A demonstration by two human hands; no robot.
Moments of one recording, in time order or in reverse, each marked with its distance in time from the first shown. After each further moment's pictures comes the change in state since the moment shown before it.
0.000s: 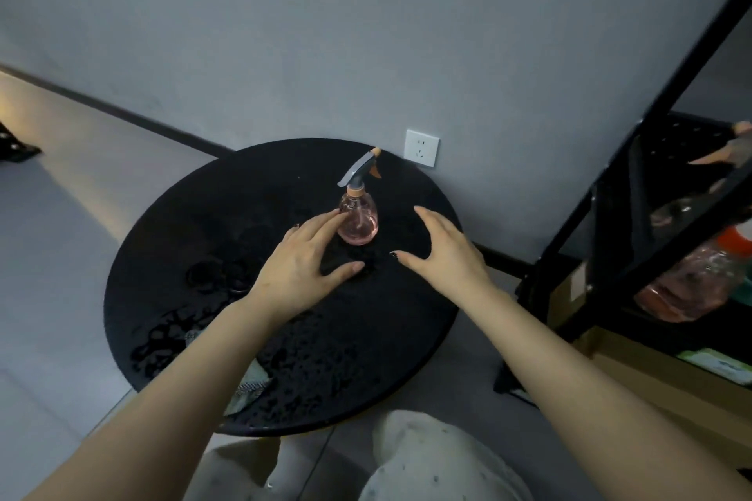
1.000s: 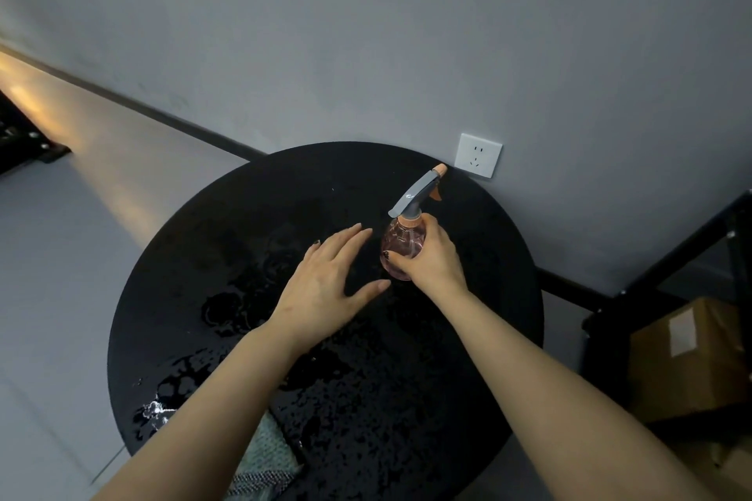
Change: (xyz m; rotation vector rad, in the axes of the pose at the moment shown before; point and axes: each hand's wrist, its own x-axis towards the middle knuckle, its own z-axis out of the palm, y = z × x) left_hand 0.058 -0.079 0.028 0.009 -0.015 -0.048; right_hand 0.137 -0.012 0.125 0.349 0.005 0.219
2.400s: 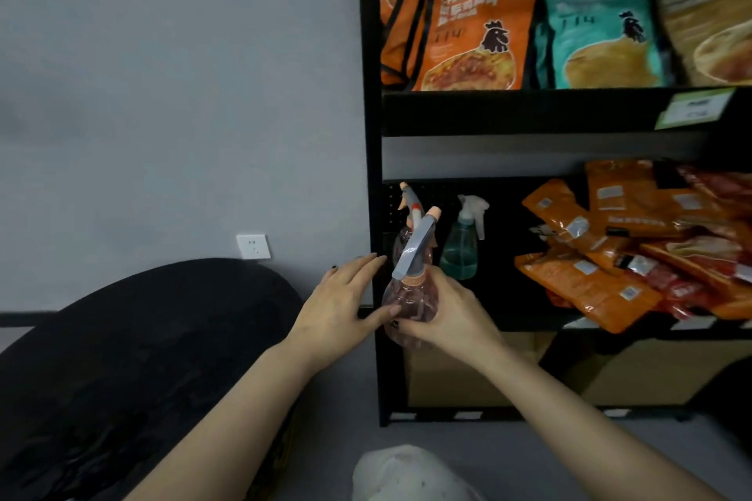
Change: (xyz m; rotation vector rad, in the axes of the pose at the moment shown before) left_hand -0.082 0.371 -0.026 -0.067 -0.115 0.609; right_hand -0.328 0.072 -0.348 -0.063 0.378 -0.034
